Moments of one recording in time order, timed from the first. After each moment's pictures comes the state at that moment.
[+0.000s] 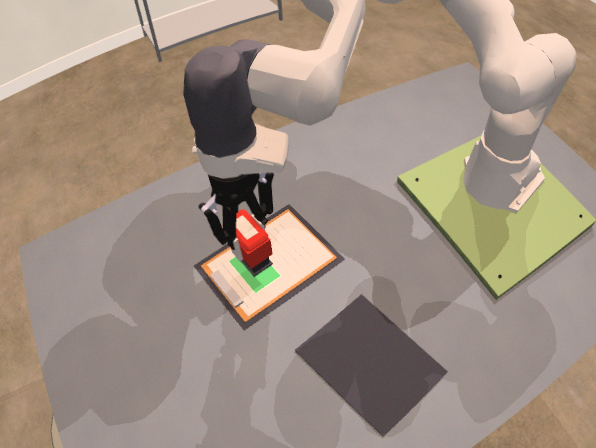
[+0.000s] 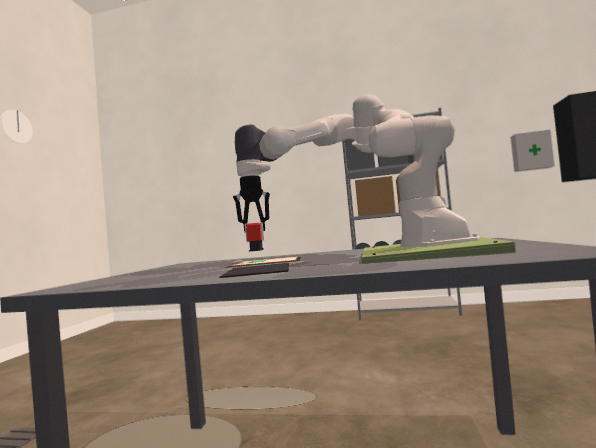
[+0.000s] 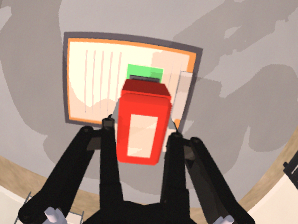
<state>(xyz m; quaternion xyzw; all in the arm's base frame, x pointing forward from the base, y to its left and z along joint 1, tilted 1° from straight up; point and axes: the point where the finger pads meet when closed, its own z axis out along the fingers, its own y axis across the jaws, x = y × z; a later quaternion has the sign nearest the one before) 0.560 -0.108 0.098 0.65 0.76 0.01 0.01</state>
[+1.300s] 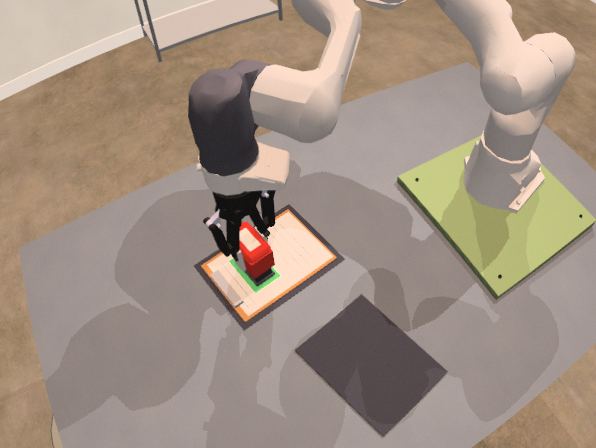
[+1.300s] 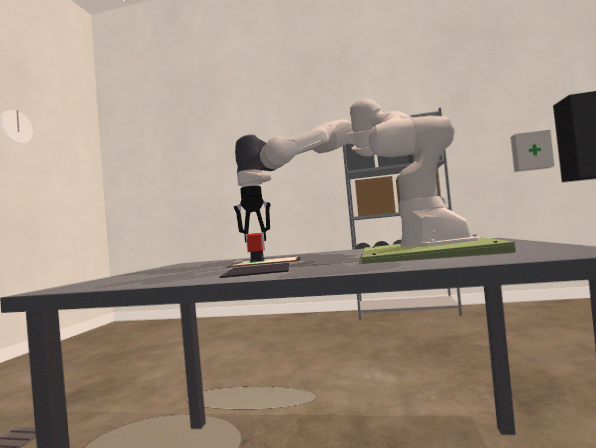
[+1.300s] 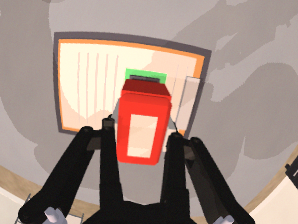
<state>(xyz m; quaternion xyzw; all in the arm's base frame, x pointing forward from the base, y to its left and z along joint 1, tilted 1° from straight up) 0.561 -0.107 0.062 0.65 0.76 0.01 0.00</state>
